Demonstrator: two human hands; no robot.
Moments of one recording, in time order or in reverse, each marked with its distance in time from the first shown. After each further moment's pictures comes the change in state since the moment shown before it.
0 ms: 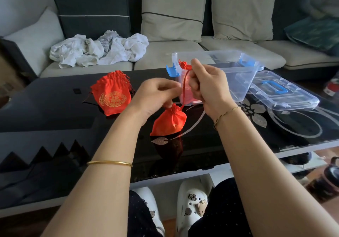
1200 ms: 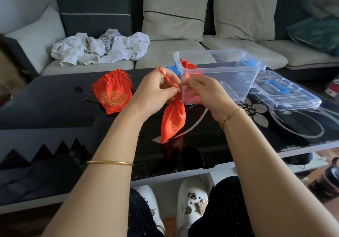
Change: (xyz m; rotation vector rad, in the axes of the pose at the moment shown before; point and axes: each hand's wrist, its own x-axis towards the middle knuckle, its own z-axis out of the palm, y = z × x) left_hand 0.001 0.000 -0.003 0.132 0.037 0.134; right_hand 0.005 0.018 -0.013 -0.409 -0.159 0.065
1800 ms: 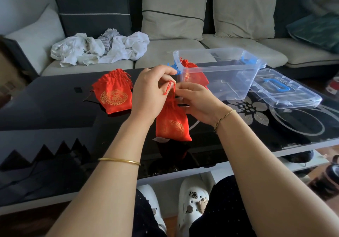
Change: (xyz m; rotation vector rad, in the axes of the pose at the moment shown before) left_hand 0.005 -0.019 0.006 0.379 0.328 0.350; right_hand 0.001 0.012 0.014 0.324 -0.370 0.048
